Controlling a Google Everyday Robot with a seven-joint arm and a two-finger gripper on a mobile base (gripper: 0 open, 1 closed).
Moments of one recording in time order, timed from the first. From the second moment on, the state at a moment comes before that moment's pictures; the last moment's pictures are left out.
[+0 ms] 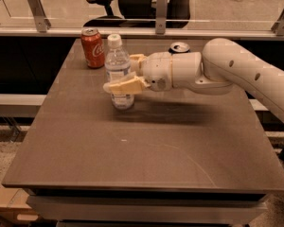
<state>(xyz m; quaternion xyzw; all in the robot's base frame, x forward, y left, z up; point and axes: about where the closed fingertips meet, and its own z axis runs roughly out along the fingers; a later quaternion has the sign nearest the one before) 0.564 0.061 0.898 -0.53 0.56 0.39 0.51</state>
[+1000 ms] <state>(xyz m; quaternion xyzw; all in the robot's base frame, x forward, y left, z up) 0.562 0.042 0.906 -0.54 0.58 0.35 0.50</state>
